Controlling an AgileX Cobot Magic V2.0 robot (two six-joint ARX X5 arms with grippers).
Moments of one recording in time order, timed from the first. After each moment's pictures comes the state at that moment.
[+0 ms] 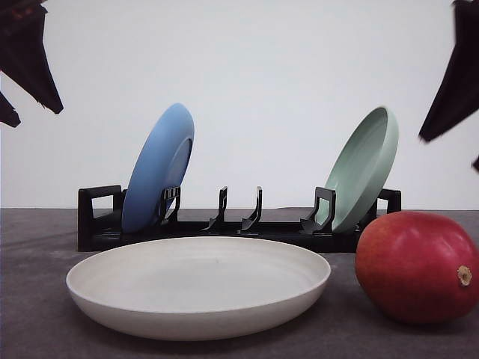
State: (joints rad) left_arx -0.27 1.01 0.85 -0.59 0.16 -0.08; right_arx 0.43 0.78 0.58 -0.59 -0.25 0.28
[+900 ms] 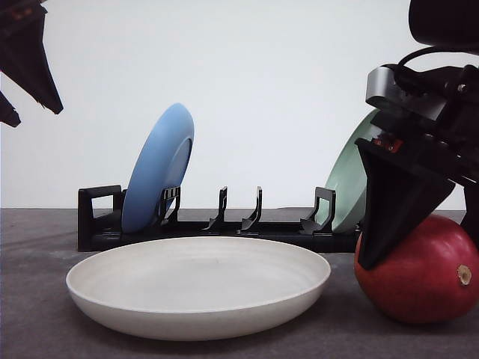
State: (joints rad) left_arx -0.27 1.01 0.85 -0.59 0.16 -0.07; right_arx 0.59 1.18 0.59 -0.45 -0.19 0.34
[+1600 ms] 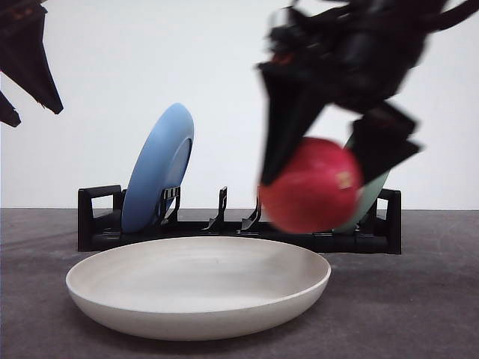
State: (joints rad) left_arx -0.27 1.01 0.85 -0.59 0.16 -0.07; right_arx 0.73 1.49 1.05 -0.64 -0.23 0.20
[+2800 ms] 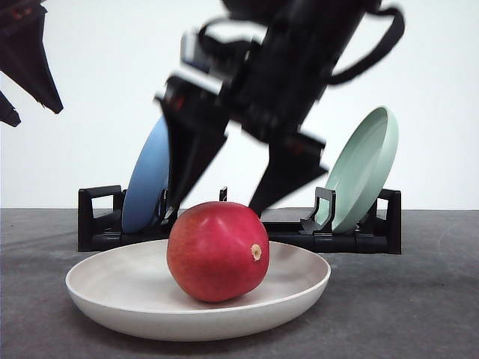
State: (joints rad) left_arx -0.27 1.01 0.85 -0.59 0.16 -0.07; right_arx 0.84 1.59 1.09 -0.45 -0.14 0.17
